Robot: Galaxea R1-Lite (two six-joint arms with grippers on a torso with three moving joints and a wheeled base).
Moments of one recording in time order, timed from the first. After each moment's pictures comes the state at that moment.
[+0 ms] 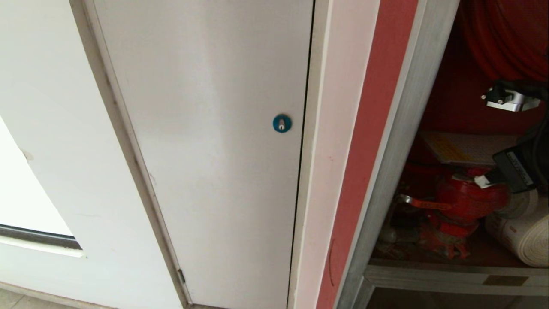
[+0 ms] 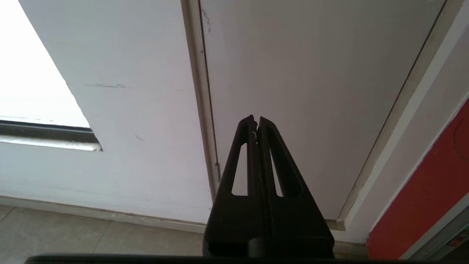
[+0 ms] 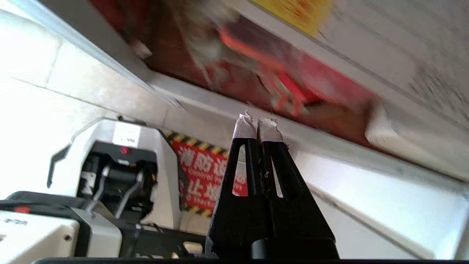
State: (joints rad) left arm 0.01 0.00 0.00 0.00 0.00 0.01; right arm 0.12 1.51 -1.65 1.03 -0.08 -0.11
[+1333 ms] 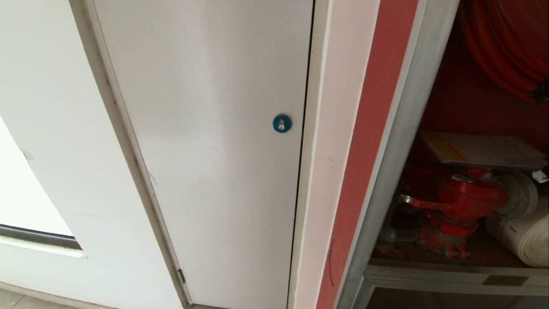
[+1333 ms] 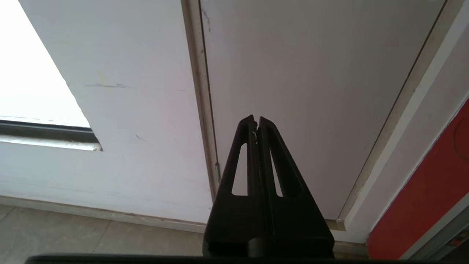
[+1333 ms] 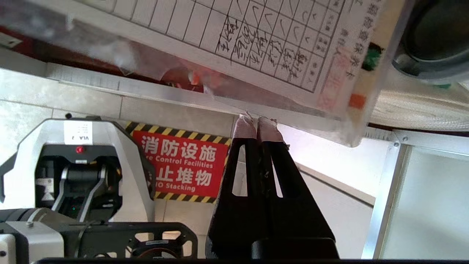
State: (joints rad) left arm 0.01 0.00 0.00 0.00 0.00 0.01; right arm -0.18 1.57 -1.79 1.14 -0.08 -0.30
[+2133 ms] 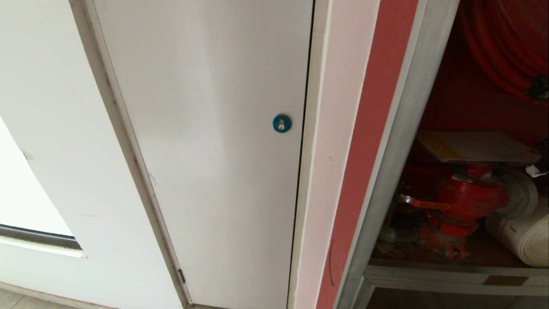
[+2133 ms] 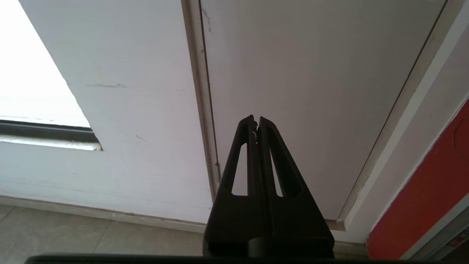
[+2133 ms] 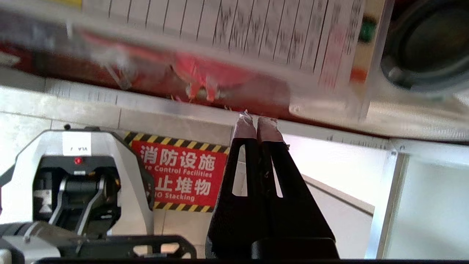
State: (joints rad) left arm 0.01 0.00 0.00 0.00 0.00 0.01; right arm -0.19 1.57 -1.77 1.08 -0.08 -0.30
